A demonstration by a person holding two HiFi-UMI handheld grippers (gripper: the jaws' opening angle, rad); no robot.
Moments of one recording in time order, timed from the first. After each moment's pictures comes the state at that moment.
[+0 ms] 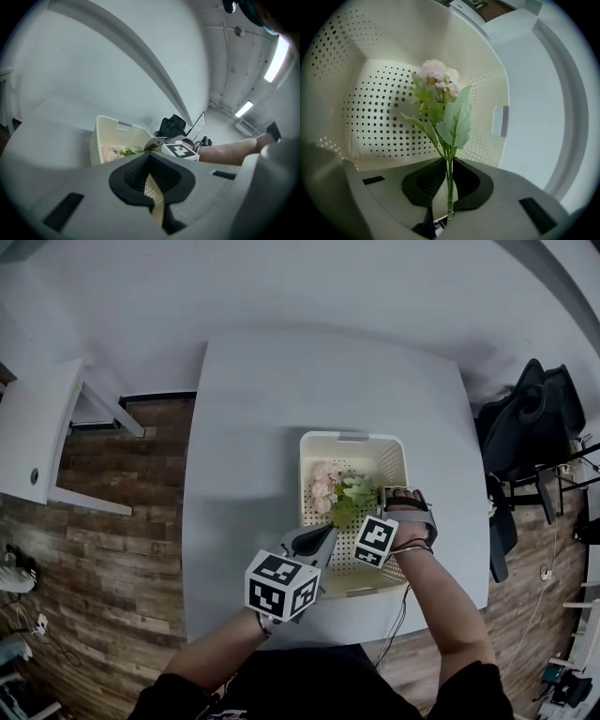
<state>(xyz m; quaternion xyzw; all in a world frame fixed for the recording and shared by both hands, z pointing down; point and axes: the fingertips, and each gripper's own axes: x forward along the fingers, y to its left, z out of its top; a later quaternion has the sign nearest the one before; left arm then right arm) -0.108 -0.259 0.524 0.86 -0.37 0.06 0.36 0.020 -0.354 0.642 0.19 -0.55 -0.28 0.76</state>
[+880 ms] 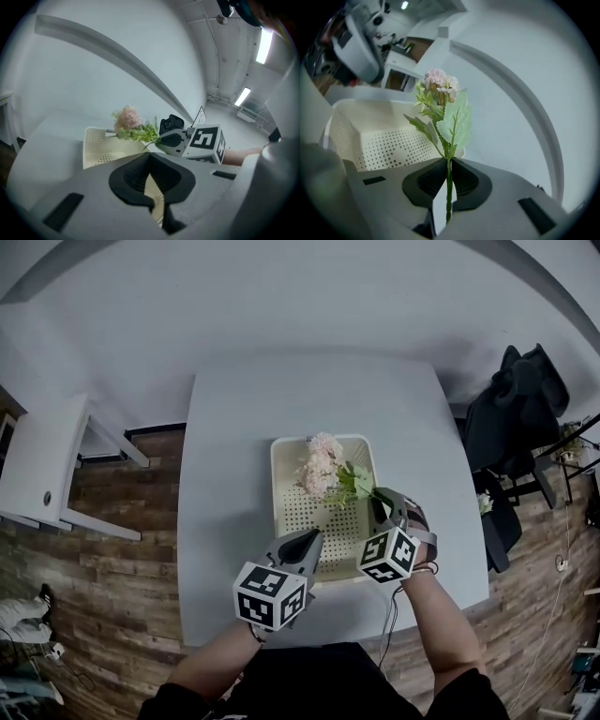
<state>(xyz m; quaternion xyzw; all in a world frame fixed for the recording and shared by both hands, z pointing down) -0.080 -0.224 0.484 0.87 -0.40 0.07 0.29 0.027 -0.310 0.521 0.43 -0.74 -0.16 0.50</state>
